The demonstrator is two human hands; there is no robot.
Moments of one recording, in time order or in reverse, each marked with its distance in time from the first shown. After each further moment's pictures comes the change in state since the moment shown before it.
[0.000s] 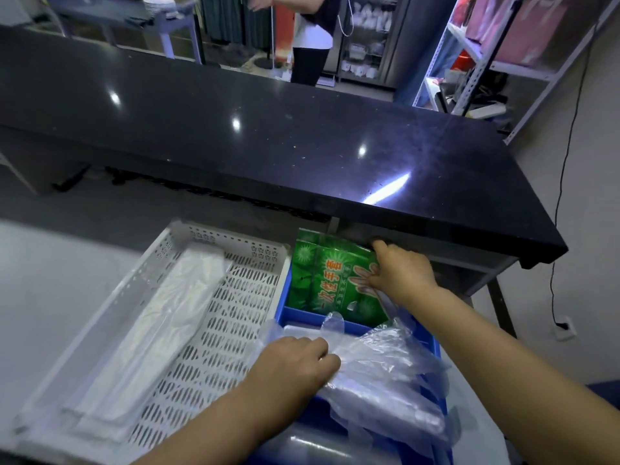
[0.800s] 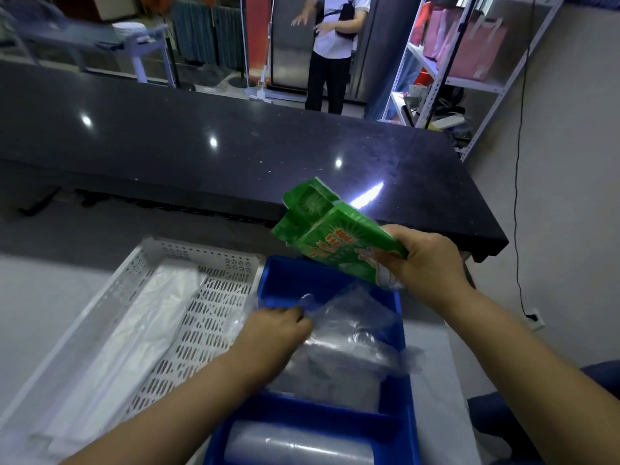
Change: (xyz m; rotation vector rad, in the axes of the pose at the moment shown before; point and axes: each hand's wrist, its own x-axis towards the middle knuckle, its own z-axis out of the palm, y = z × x) left_hand 0.045 -0.010 -0.008 0.159 -0.082 -0.045; right_hand -0.071 0.040 -0.080 0.546 0.427 -0.040
